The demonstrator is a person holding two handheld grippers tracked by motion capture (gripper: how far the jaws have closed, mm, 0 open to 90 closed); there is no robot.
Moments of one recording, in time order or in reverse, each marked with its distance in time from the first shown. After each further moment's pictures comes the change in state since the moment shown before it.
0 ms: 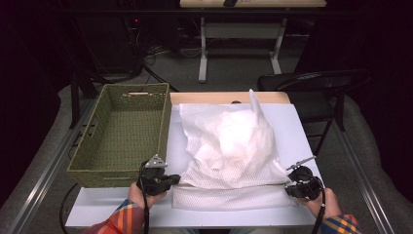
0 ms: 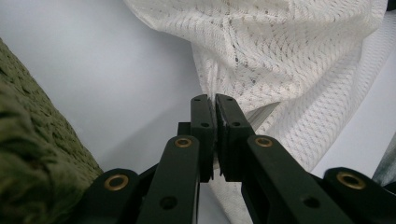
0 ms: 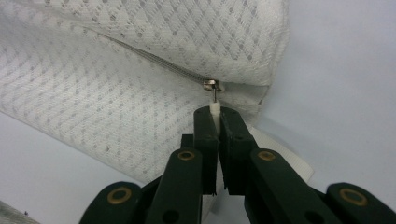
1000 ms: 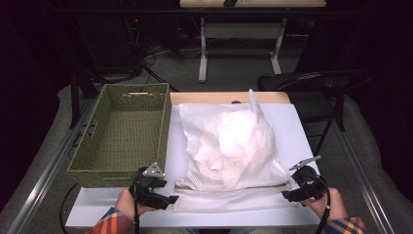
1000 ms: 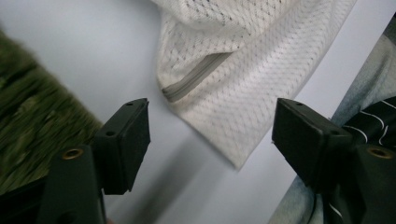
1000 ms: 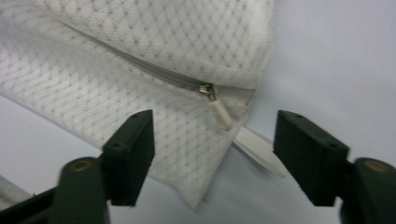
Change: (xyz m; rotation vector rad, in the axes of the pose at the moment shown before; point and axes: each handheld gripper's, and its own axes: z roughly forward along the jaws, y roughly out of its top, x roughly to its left) left arm -0.009 -0.010 -0.031 0.169 -0.030 0.134; right arm 0.000 -0.003 -0.017 -0.050 -0.009 -0.048
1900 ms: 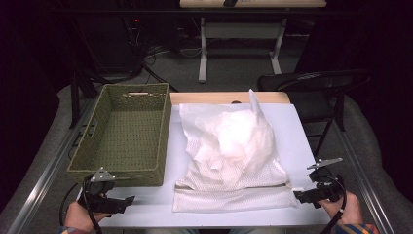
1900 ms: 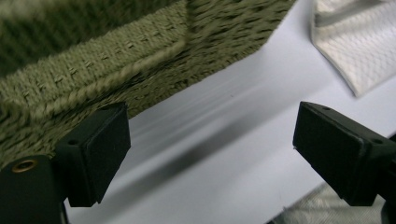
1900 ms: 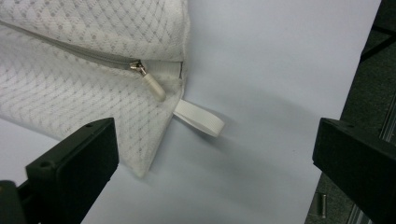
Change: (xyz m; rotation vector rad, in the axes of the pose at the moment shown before) left arm 0.046 -0.077 -0.063 -0.043 0.270 -0.249; right arm -0.026 -0.022 -0.018 -0.048 -0.074 0.108
